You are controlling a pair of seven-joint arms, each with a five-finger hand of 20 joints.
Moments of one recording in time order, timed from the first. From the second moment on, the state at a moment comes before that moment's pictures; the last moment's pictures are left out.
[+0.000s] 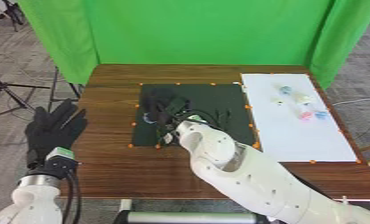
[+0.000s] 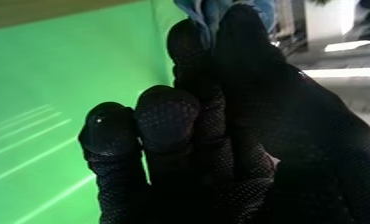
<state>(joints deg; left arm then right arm) 126.8 -50.2 -94.6 -120.3 14.4 15.9 25.3 -58.7 -69.6 28.3 -94.2 -131.4 6.4 18.9</state>
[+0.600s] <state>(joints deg) 125.0 -49.7 -94.0 -119.8 14.9 15.9 23.0 -59.0 -73.6 22.7 -86.9 -140.2 6.9 24.3</state>
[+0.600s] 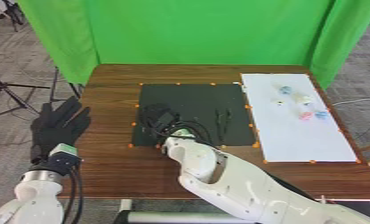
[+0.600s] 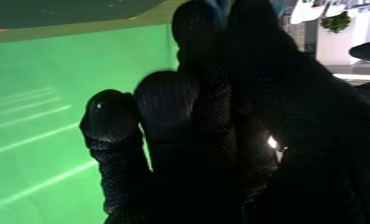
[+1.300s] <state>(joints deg) 125.1 -50.0 -94.5 -119.8 15.6 15.8 21.6 -60.6 -73.5 22.8 -89.7 -138.7 7.6 27.8</state>
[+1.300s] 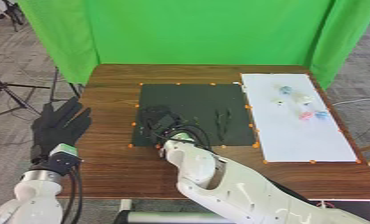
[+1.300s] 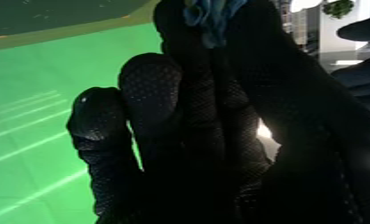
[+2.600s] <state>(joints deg) 130.4 -51.2 -98.6 -122.2 14.8 15.7 24.9 -75.9 -57.3 54.5 -109.7 -134.8 3.7 38.9</state>
